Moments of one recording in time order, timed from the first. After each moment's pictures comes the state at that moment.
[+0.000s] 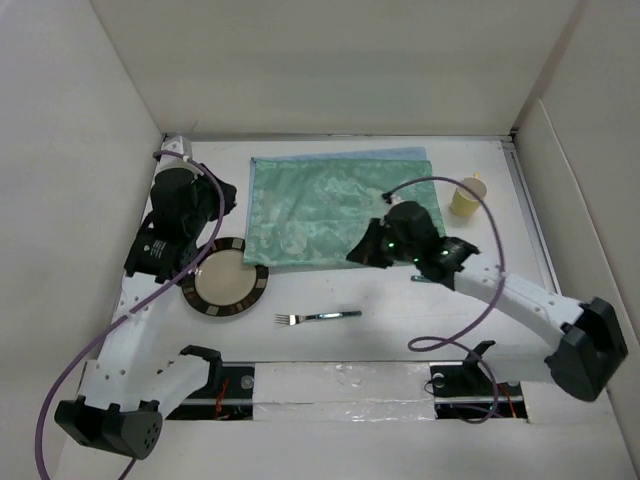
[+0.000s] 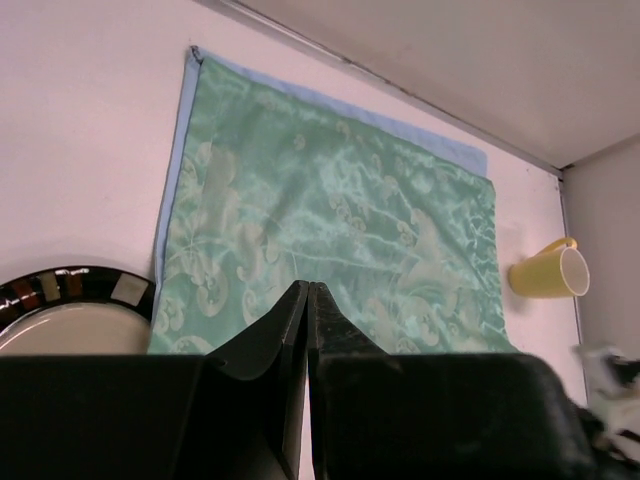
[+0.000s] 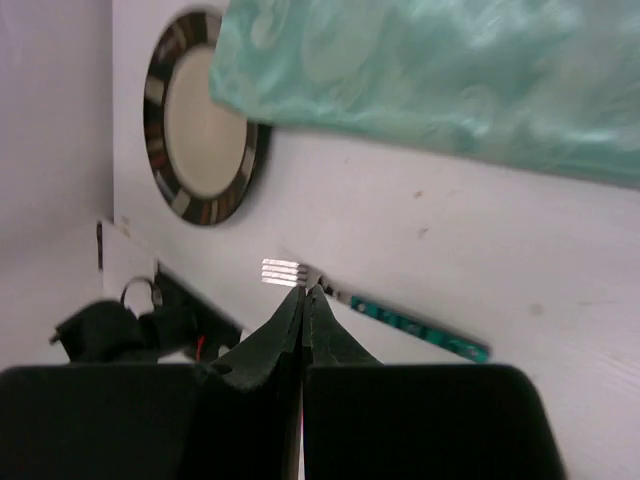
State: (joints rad) left arm -0.23 0.97 1.14 -0.51 -0.08 -0.59; right arm 0.68 1.22 0.91 -0.28 -0.13 0.82
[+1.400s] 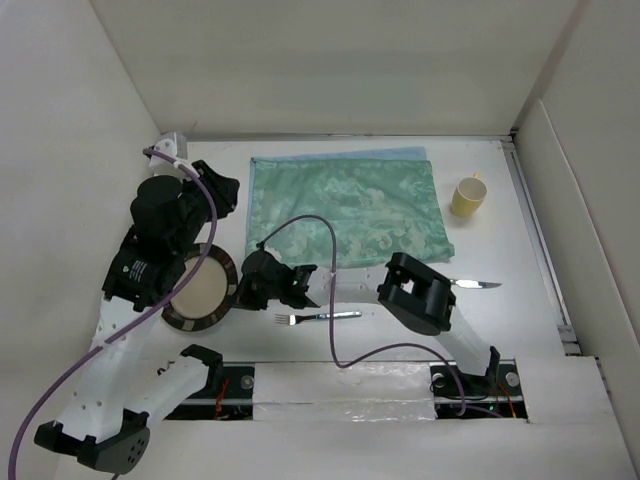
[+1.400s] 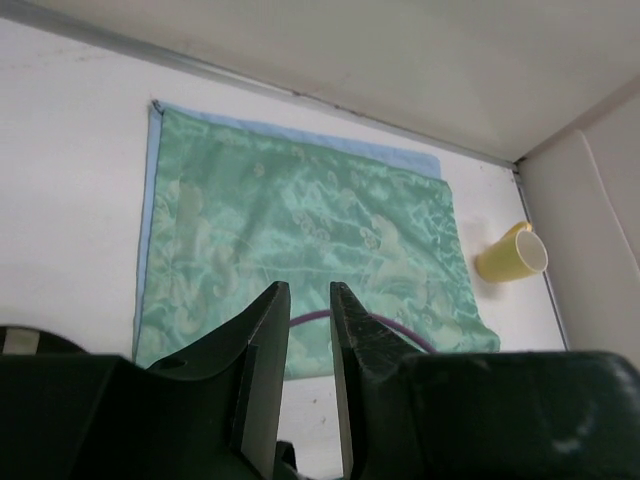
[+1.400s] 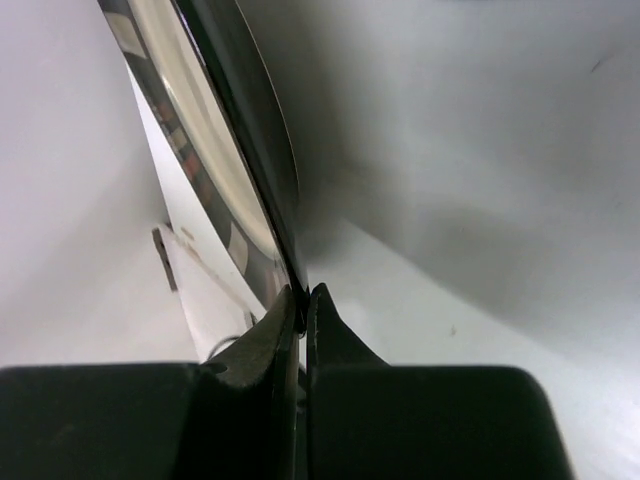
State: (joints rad) left arm -0.35 0.88 1.25 -0.59 -0.13 -0.53; right arm 1.19 2.23 1.57 0.02 -0.01 1.34
